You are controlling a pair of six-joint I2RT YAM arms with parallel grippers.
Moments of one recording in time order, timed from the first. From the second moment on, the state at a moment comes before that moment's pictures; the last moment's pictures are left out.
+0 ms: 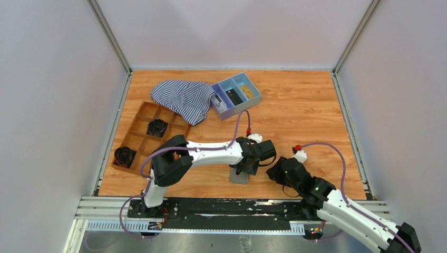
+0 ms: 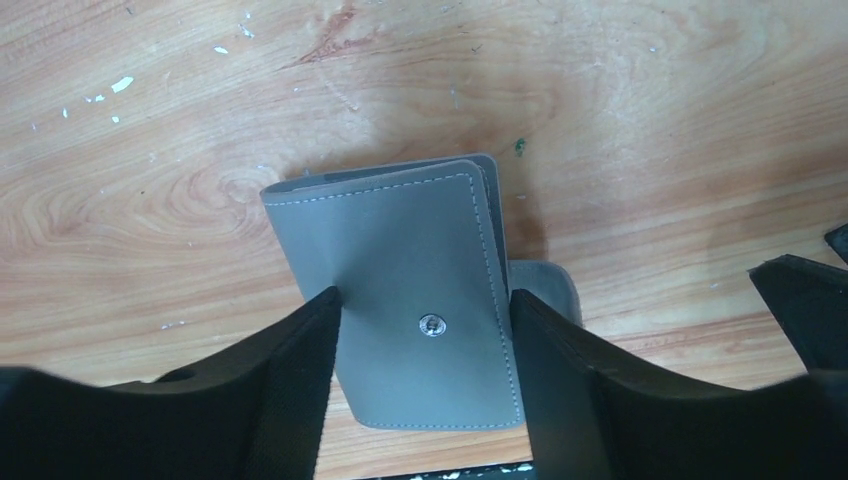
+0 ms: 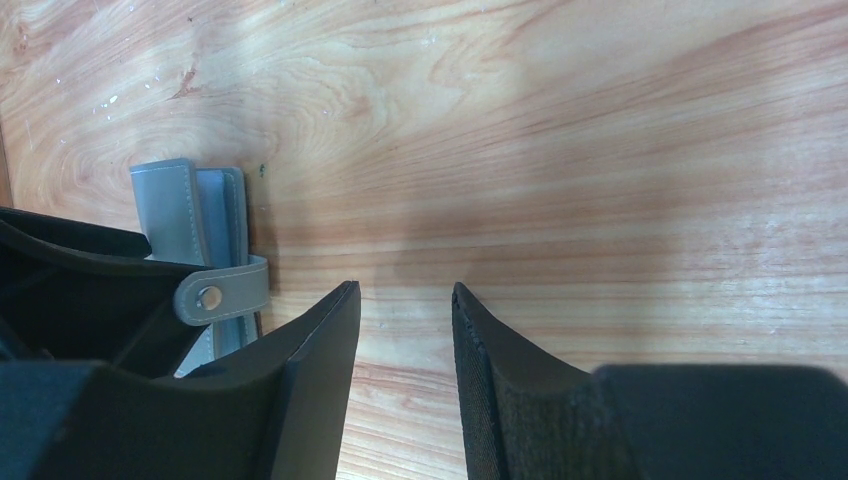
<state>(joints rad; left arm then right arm) -1.21 2.00 1.46 -0.82 -0.36 -0.86 0.78 0.46 0.14 -0.43 0.28 0.99</state>
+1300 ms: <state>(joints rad) -0.94 1.43 0.98 -0.63 -0.13 -0.77 0.79 0.81 0.40 -0.26 -0.02 0.83</state>
